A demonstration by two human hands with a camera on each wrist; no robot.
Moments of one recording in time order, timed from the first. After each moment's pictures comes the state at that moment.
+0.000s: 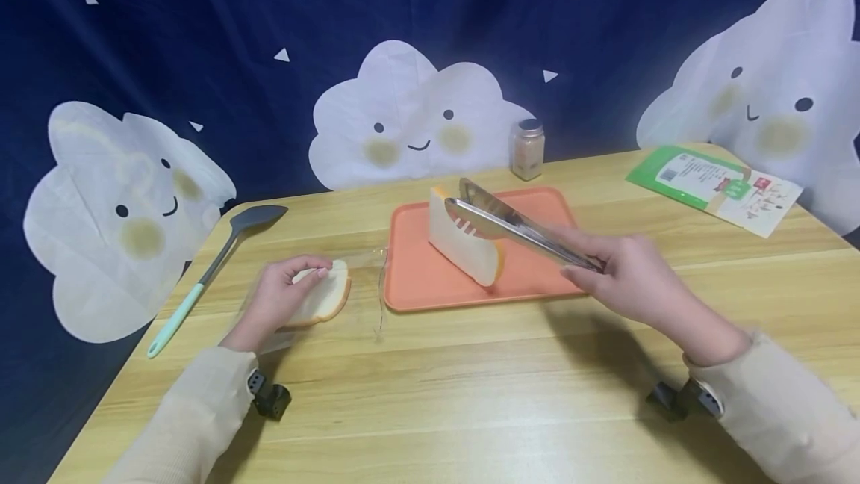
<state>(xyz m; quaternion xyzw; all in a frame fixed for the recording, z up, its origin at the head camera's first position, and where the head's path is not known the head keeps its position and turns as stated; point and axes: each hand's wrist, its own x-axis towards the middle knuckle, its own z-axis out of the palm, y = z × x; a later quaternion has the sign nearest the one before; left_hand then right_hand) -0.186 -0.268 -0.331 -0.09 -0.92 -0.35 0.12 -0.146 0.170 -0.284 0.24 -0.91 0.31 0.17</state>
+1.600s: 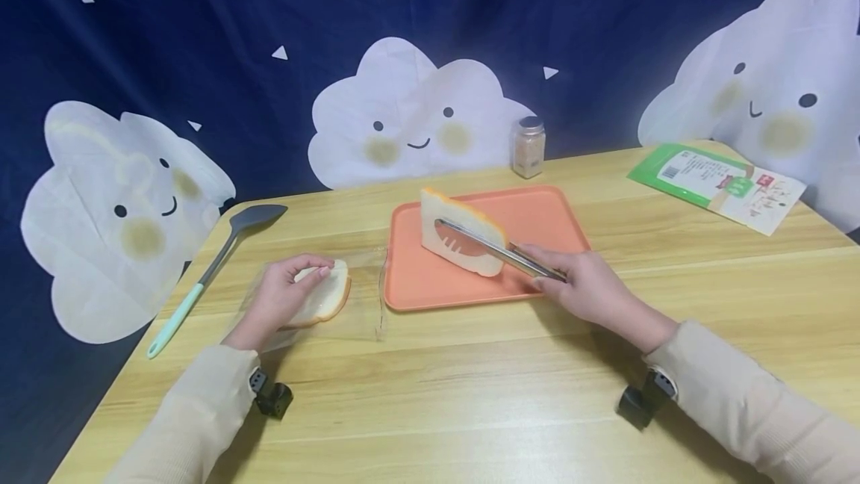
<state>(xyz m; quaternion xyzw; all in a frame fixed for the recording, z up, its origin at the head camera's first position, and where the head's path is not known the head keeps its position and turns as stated) -0.187 -0.265 -0.331 -0.08 -0.92 -0.38 0.10 -0.174 0.151 -0.332 0.23 -0.91 0.35 0.06</state>
